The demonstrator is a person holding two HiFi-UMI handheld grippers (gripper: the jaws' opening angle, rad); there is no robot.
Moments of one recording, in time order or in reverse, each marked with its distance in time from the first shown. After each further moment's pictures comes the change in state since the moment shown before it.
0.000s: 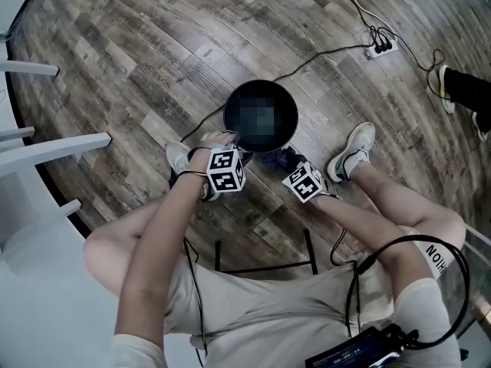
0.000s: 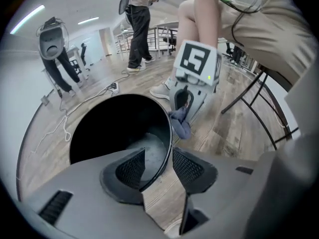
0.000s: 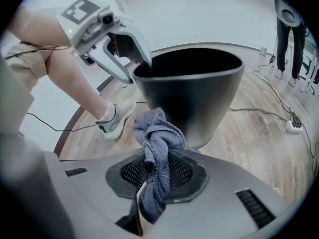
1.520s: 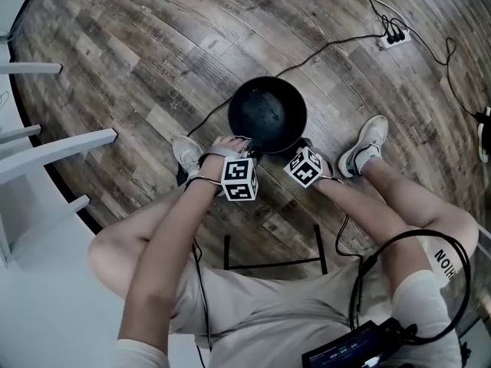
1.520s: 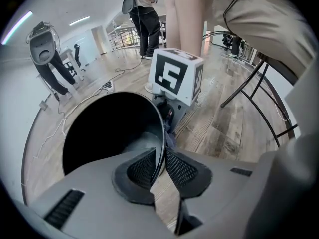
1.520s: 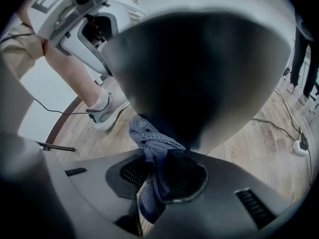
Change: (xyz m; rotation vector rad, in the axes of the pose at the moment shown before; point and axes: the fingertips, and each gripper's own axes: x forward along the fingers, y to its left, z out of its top) left arm 0.014 -0.019 0.005 0.049 0.049 0.010; right arm 0.046 -0.021 0.009 -0.138 0.048 0.009
